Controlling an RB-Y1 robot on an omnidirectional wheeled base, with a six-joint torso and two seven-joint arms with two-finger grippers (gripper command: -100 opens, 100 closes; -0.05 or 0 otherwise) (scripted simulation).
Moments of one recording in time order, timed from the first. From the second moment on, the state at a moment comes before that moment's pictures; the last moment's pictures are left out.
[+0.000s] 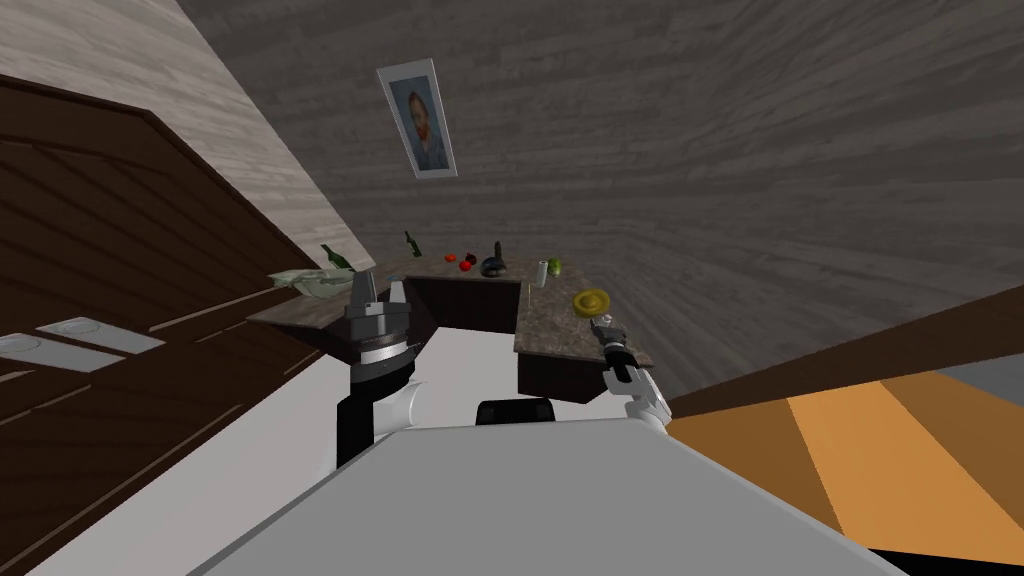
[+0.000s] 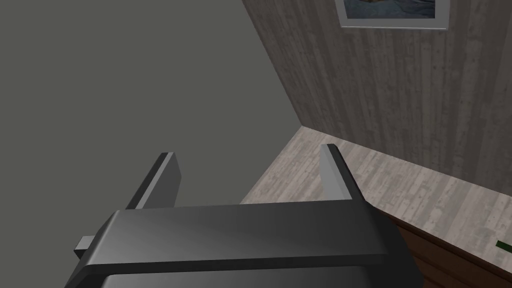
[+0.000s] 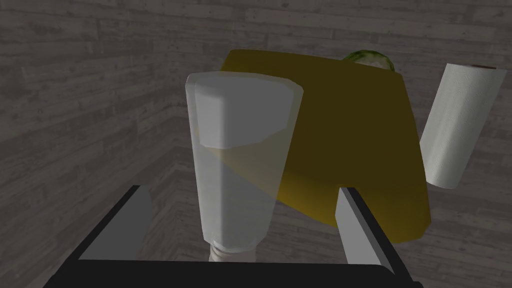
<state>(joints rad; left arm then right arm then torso) 0.49 -0.02 0.01 -2.37 0.05 -0.49 -0.16 0.08 -0.09 -0.46 -1.38 0.69 -0.20 0.88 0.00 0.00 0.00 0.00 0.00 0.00</state>
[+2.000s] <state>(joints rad) 0.49 -0.02 0.01 -2.37 0.05 -0.49 -0.16 -0.04 -0.29 -0.67 -1.10 0.63 -0.28 0.84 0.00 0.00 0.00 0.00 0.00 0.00</state>
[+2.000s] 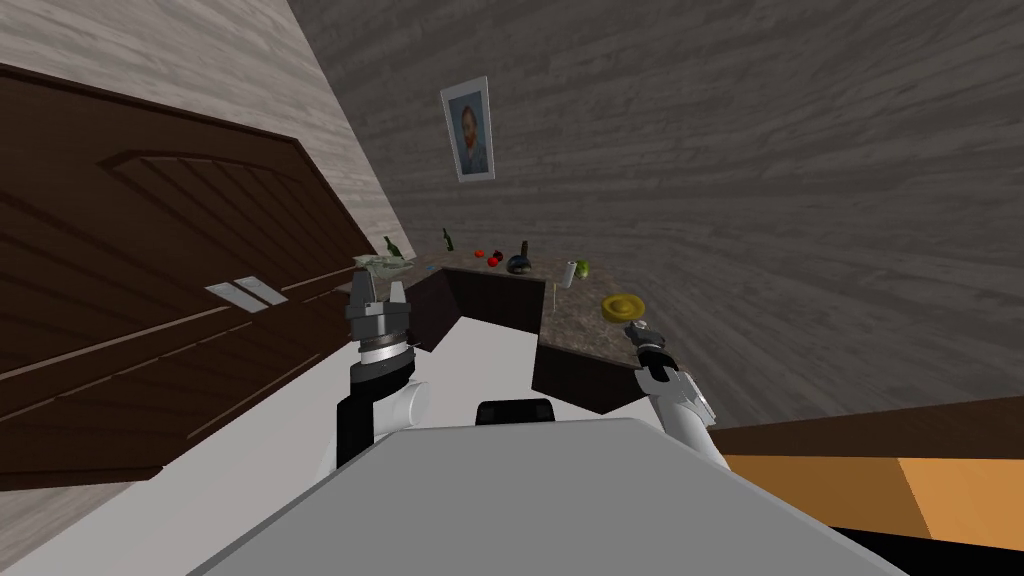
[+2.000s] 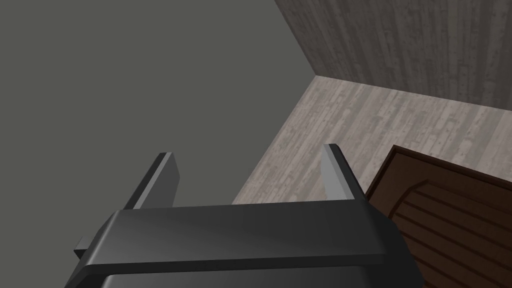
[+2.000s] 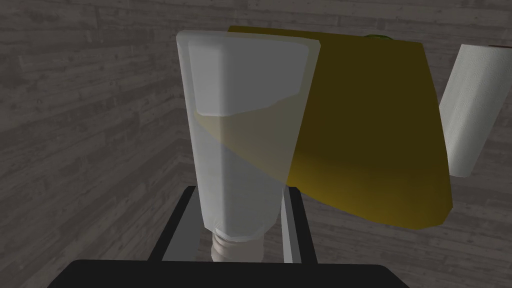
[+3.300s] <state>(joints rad) 0.49 -0.02 0.01 -2.37 0.05 -0.49 -0.16 0.11 -0.04 -0.40 -1.45 0.70 -0.17 0.89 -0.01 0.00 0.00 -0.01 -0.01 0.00</state>
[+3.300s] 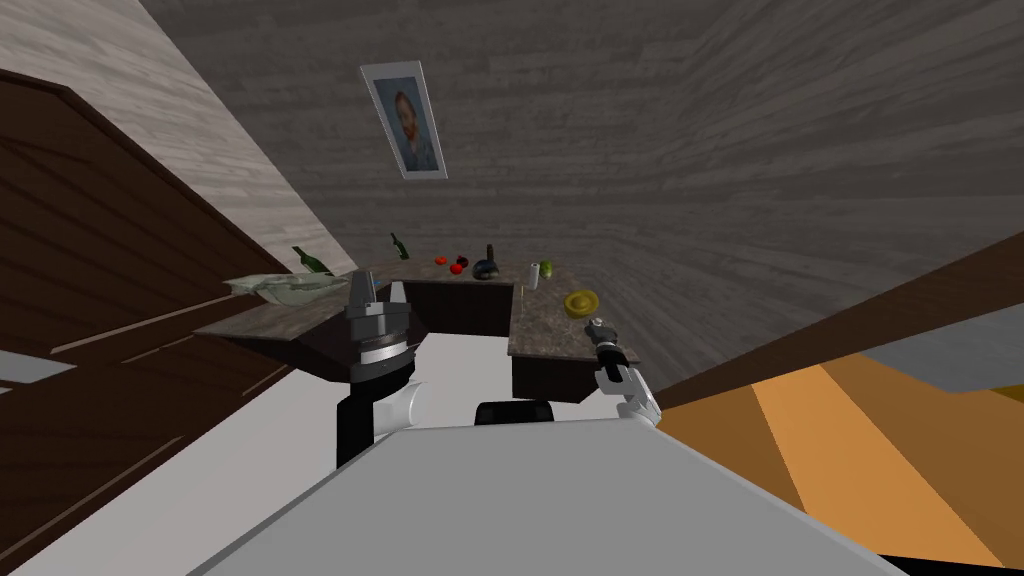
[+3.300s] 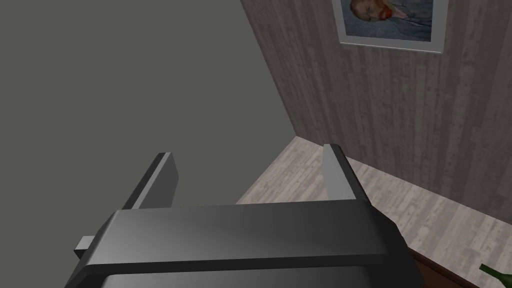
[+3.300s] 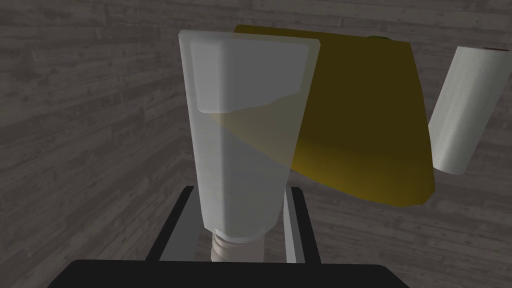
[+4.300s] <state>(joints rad) 0.49 -0.02 0.01 -2.37 0.05 -0.49 -0.16 -0.01 -0.15 -0.40 -1.55 0.62 0.04 0.86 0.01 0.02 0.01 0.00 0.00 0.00</state>
